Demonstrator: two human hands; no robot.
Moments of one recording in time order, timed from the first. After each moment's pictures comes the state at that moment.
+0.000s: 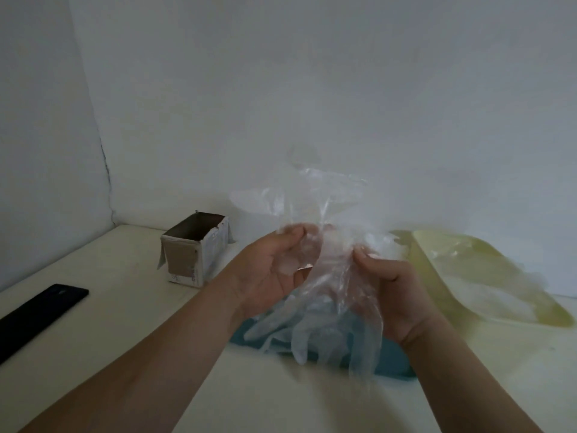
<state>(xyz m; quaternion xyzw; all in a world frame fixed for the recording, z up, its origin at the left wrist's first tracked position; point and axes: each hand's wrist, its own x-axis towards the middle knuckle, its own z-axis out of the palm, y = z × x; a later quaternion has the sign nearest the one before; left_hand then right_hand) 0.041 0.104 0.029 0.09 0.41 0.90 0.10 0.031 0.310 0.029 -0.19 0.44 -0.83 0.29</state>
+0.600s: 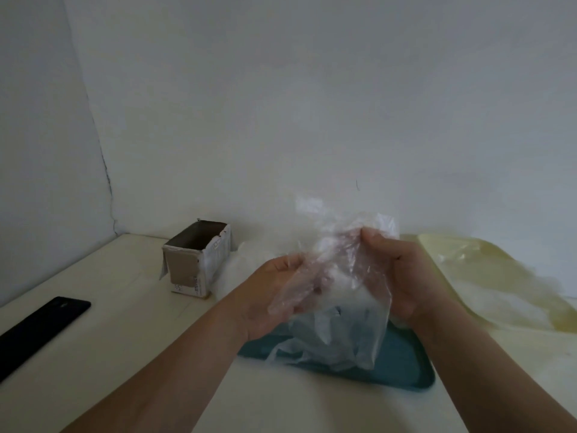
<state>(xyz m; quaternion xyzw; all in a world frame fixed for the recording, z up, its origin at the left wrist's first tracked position) 0.032 0.097 -0.001 0.09 0.53 0.83 0.14 0.001 0.310 0.043 -0.17 0.50 -0.83 0.18</state>
